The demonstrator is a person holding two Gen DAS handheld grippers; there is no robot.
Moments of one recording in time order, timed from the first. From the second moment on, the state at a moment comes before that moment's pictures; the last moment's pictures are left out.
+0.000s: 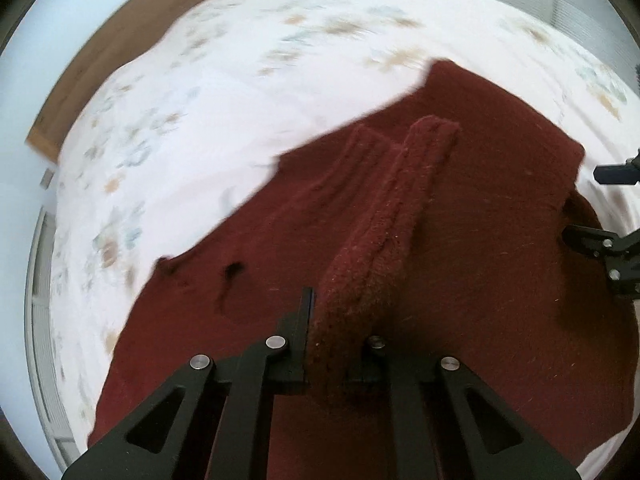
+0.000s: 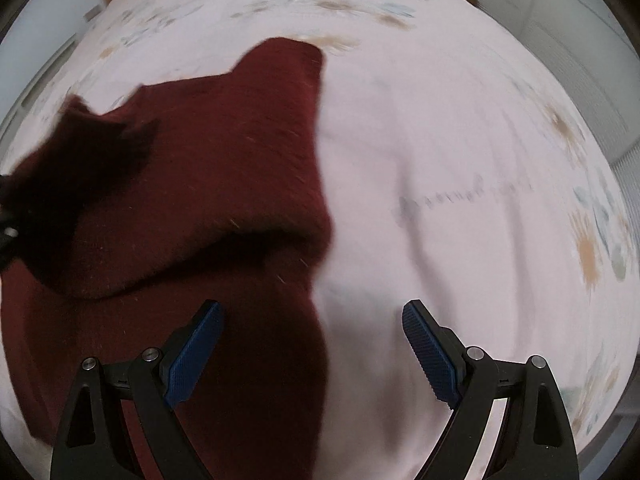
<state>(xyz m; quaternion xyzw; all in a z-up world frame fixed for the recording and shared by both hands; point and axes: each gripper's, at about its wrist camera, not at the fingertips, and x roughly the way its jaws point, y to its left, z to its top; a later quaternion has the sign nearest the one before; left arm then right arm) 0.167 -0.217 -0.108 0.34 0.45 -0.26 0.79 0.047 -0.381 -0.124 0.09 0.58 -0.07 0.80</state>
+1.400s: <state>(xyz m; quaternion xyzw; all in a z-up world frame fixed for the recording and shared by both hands) 0.210 -0.016 -0.154 0.05 0.57 -0.10 0.81 0.067 -0.348 -0.111 0.05 0.60 -0.06 0.79</state>
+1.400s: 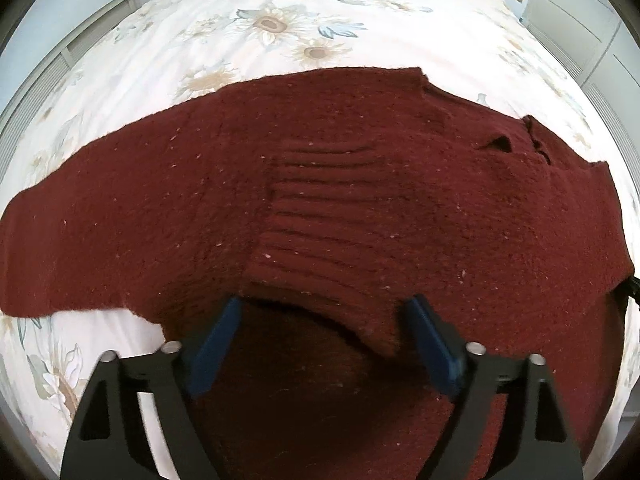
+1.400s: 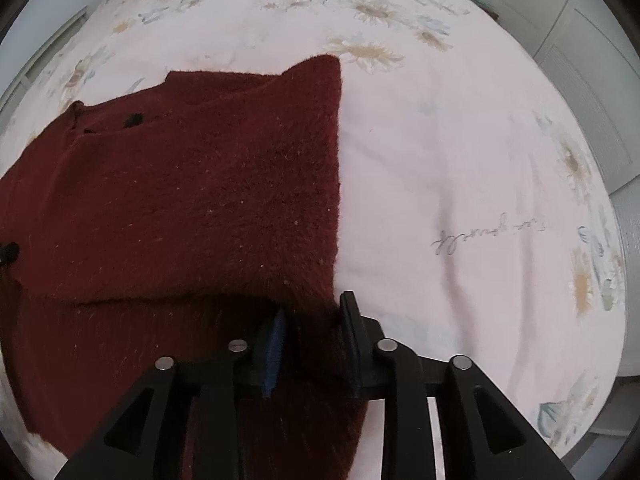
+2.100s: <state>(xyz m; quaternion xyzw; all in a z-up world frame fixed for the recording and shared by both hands) 0.231 0.055 -0.112 0.03 0.56 -0.11 0.82 0.042 -0.371 -0.092 0.03 0.61 -0.08 0.79</state>
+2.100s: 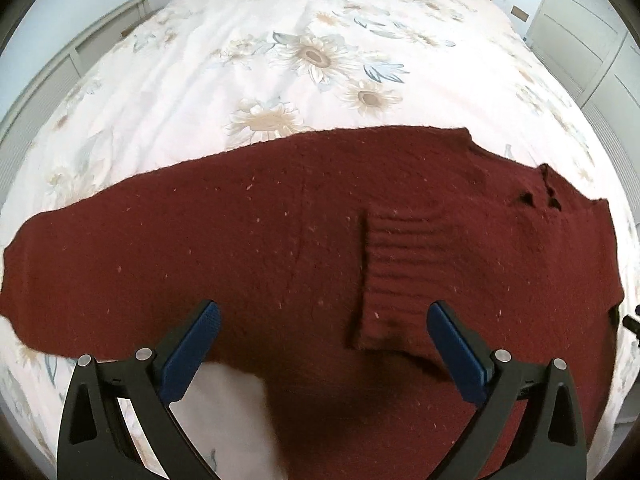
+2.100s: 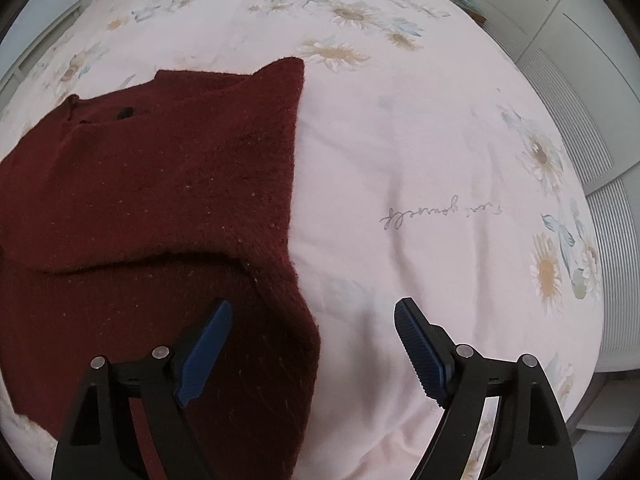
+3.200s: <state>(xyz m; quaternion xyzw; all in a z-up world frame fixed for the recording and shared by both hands) 0.229 0.028 -0.079 0.06 0.52 -0.17 0.84 0.050 -0.377 -0.087 0.07 0.59 -0.08 0.80</state>
